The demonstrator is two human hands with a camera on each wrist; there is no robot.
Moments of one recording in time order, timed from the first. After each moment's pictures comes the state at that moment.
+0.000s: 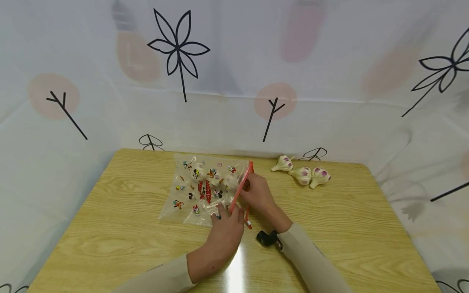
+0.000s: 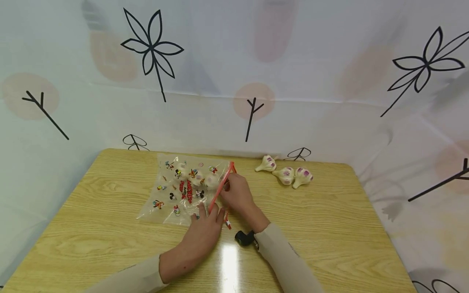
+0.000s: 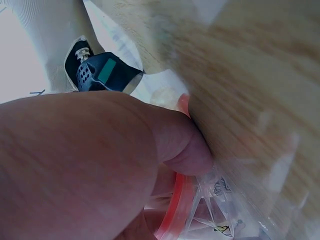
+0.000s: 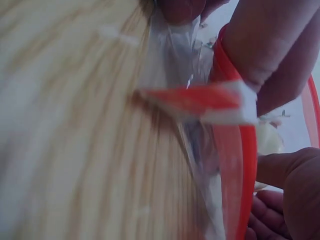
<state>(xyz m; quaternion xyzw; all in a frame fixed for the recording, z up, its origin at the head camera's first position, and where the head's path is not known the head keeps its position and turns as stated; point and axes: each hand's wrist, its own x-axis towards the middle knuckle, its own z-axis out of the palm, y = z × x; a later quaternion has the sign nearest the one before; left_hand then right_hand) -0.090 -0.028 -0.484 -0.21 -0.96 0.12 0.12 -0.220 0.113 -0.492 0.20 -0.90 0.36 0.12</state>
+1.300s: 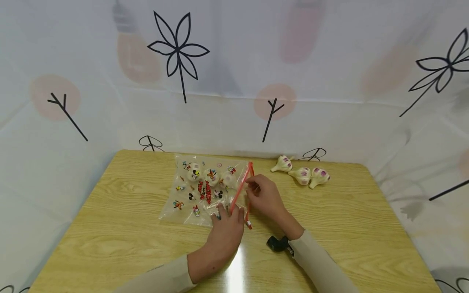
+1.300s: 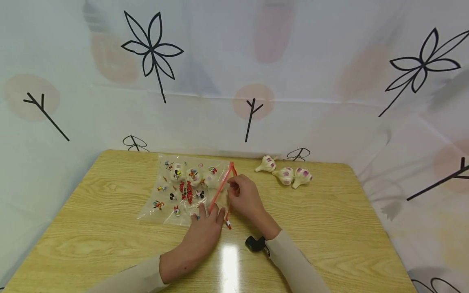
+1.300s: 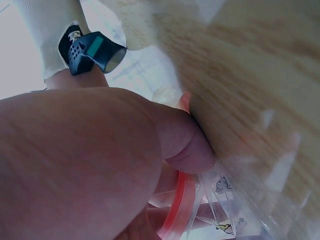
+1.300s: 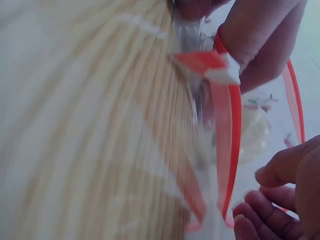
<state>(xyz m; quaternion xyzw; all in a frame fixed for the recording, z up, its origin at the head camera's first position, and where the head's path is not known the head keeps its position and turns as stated) -0.088 -0.029 -0.482 -0.22 -0.97 0.09 0.11 -0.201 0.141 -0.490 0.23 -0.88 0.40 0.14</state>
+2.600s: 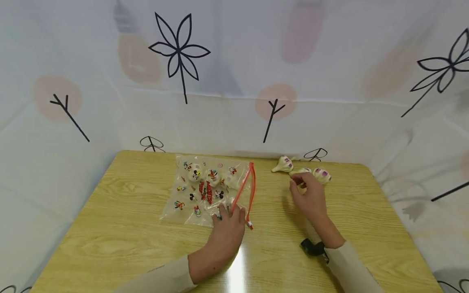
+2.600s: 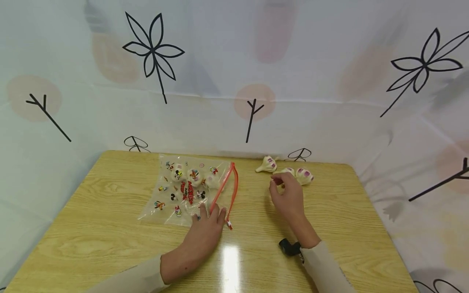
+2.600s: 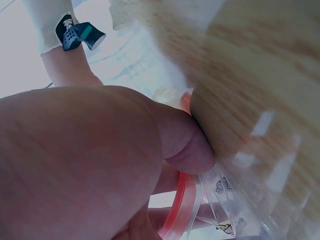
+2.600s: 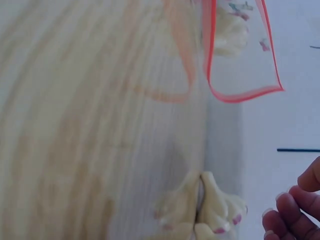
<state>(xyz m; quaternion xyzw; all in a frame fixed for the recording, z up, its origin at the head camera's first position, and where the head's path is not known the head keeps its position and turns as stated) -0.087 -0.029 -0.481 -0.22 -0.96 0.11 0.12 -0.185 0.238 -0.474 0.13 -0.88 0.36 0.29</state>
